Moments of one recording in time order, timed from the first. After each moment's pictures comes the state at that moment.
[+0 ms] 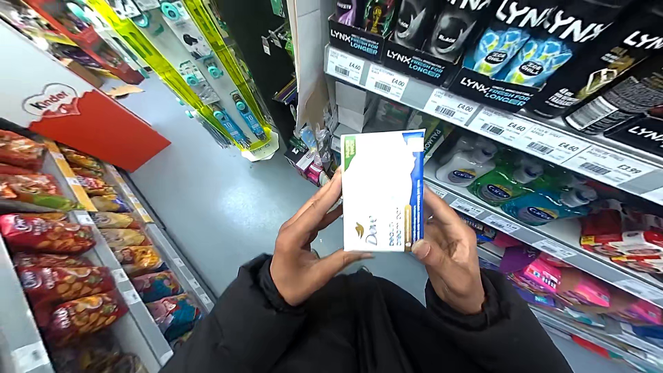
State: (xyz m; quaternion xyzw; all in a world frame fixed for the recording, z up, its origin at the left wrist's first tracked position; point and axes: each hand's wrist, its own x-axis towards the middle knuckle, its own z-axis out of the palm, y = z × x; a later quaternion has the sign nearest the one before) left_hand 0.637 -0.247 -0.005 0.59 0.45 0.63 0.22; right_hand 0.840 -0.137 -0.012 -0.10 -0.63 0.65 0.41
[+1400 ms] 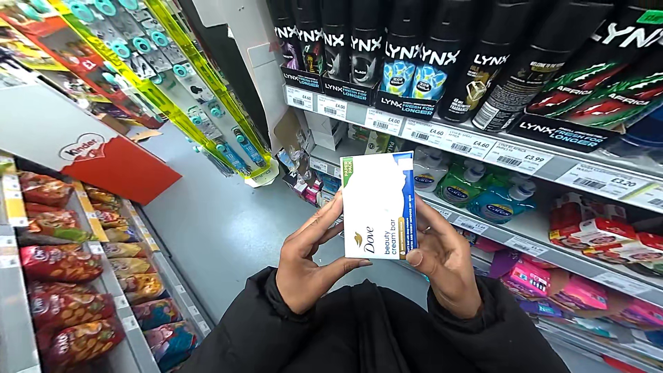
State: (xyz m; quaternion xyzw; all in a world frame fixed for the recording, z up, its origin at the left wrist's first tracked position) left_hand 0.718 -0.222 -0.003 0.60 0.44 0.63 0.23; right_hand 0.924 -0.116 -0.021 -0.10 -0.62 0.64 0.44
